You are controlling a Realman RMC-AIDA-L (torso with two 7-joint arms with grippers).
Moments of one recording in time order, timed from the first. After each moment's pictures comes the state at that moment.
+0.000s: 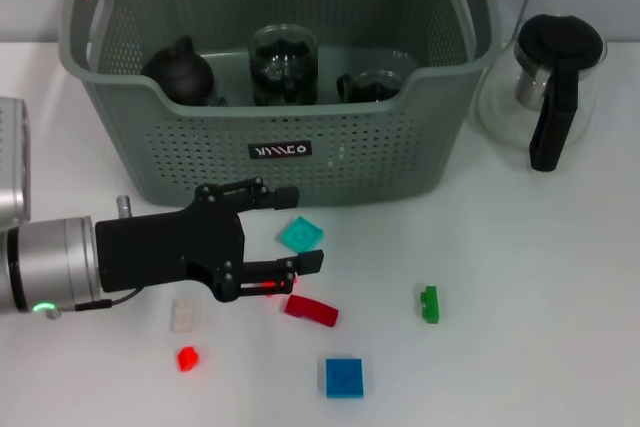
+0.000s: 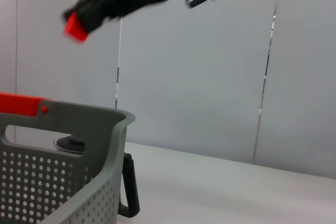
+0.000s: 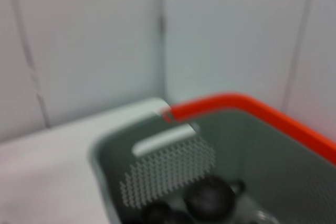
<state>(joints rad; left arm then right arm) -0.47 -2.17 0.58 0.67 2.04 1.70 -1.09 0.96 2.04 -0.88 -1.17 -2.28 -1.51 2.16</state>
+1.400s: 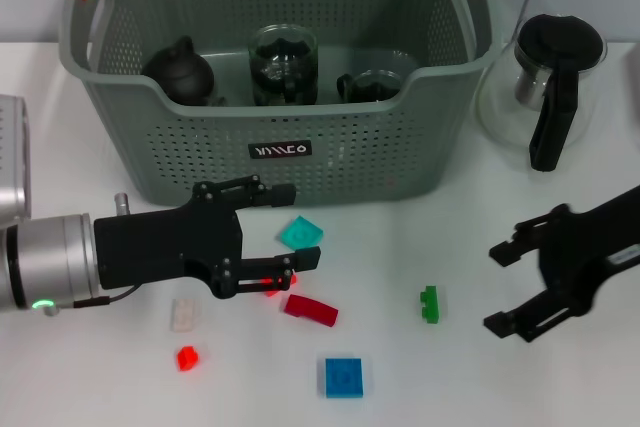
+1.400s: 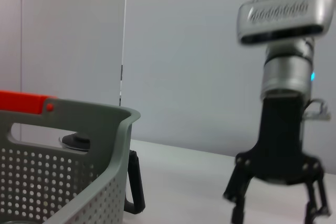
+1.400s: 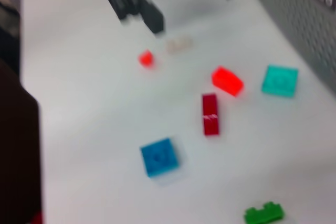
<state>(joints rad) -0.47 -2.17 0.58 0.67 2.04 1.69 -1.09 0.62 2.10 -1.05 -1.19 -2.44 -1.80 1.87</state>
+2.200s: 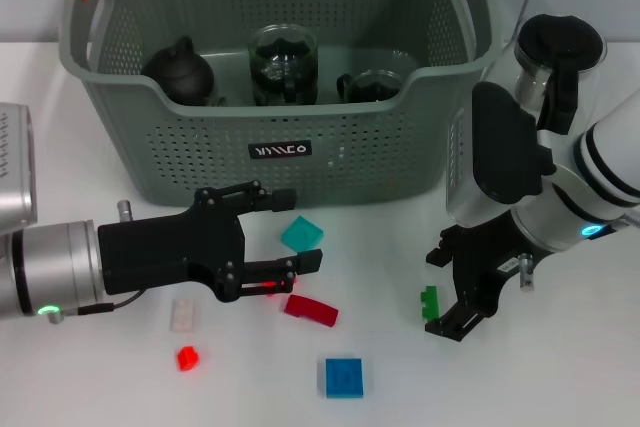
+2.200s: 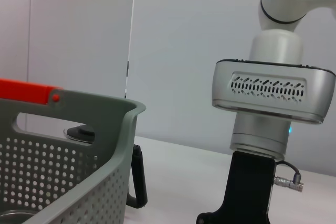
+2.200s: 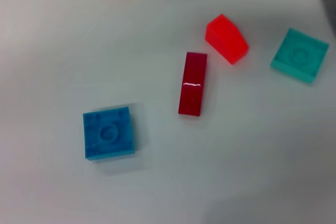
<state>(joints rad) -0.47 -2.17 0.58 0.64 2.04 1.67 -1.10 0.76 2.10 -1.47 -0.90 -2.46 -1.36 1.90</state>
